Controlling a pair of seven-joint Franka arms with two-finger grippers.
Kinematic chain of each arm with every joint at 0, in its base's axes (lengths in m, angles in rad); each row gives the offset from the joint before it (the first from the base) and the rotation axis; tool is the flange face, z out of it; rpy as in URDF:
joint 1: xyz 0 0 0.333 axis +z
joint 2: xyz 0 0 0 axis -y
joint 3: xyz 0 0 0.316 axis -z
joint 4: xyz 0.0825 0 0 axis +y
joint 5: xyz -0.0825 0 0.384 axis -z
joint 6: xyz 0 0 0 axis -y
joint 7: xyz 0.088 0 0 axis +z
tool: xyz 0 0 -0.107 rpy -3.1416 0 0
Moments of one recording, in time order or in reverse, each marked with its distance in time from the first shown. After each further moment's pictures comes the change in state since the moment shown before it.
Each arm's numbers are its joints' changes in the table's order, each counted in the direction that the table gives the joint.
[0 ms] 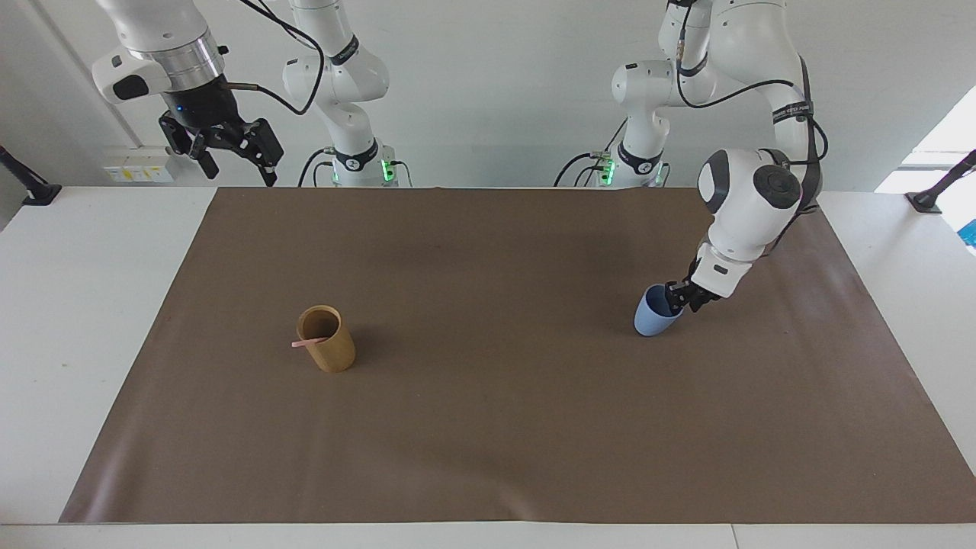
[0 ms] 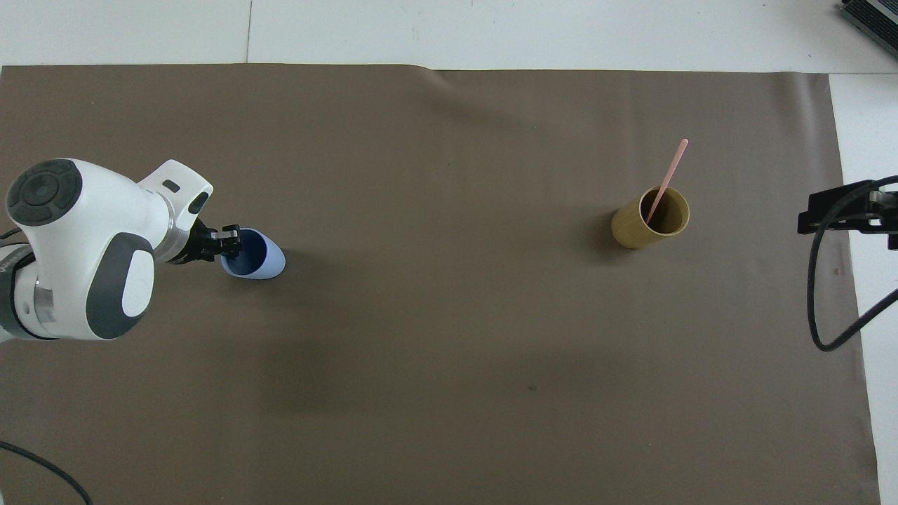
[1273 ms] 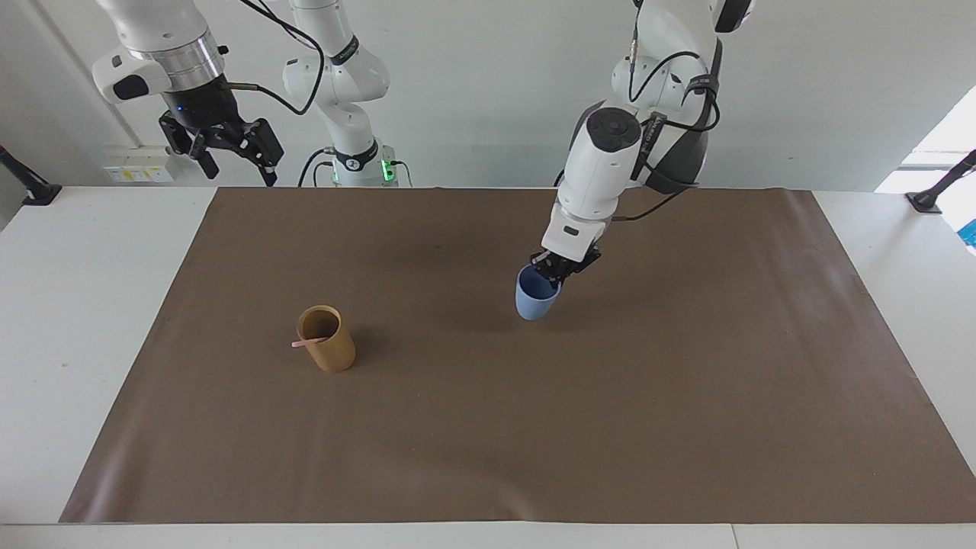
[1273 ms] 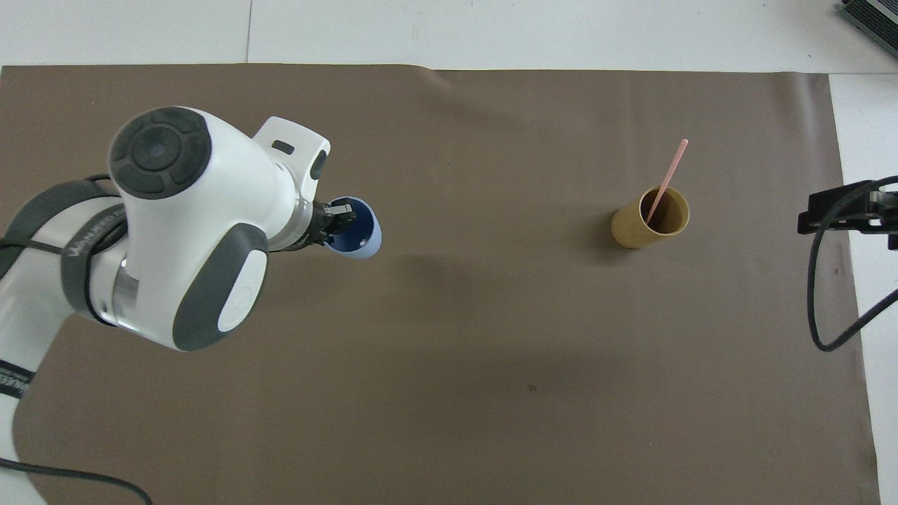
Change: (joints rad) left arm -0.412 -0.164 0.030 -0.425 0.006 -0.194 0.540; right arm 0.000 0.000 0.000 0.000 0.000 0.000 0.000
